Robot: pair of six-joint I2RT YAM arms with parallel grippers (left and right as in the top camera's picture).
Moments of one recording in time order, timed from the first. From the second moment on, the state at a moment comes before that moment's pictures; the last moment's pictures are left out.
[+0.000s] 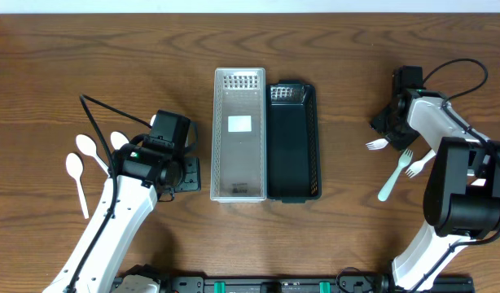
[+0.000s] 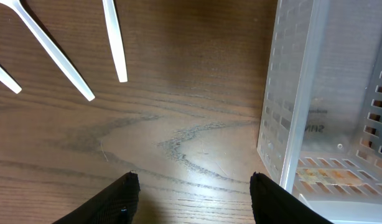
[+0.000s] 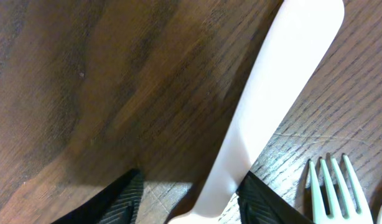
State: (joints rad) left arm -0.28 1.26 0.97 -1.06 -0.04 -0.33; right arm -0.08 1.97 1.23 -0.66 0.13 0.77
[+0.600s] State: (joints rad) left arm -0.28 1.26 0.97 -1.06 -0.04 -0.33; right arm -0.08 1.97 1.23 -0.67 0.13 0.77
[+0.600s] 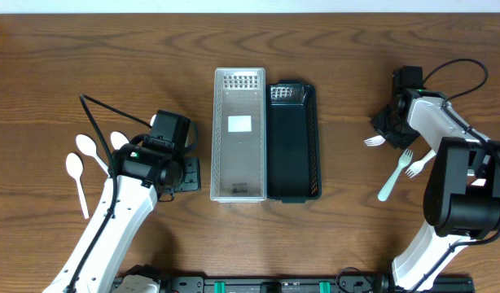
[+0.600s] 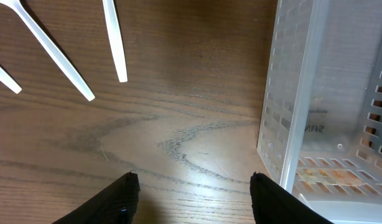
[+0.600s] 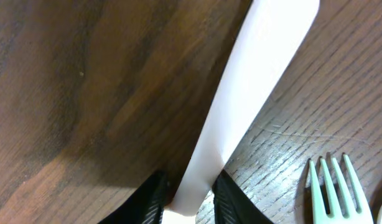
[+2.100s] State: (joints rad) left arm -0.28 1.26 0.97 -1.06 -0.04 -0.33; right arm 0.53 1.58 1.41 -0.92 0.09 0.51
